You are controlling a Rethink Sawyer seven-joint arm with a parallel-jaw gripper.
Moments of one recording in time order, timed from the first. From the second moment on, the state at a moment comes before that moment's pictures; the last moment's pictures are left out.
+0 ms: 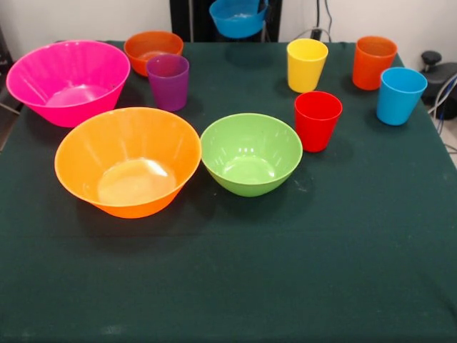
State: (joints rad) arm -0.06 -0.58 -0.17 2.41 -0.10 -0.30 2.01
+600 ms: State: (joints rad) arm -0.09 -0.59 -0.16 2.37 -0.10 -0.09 2.01
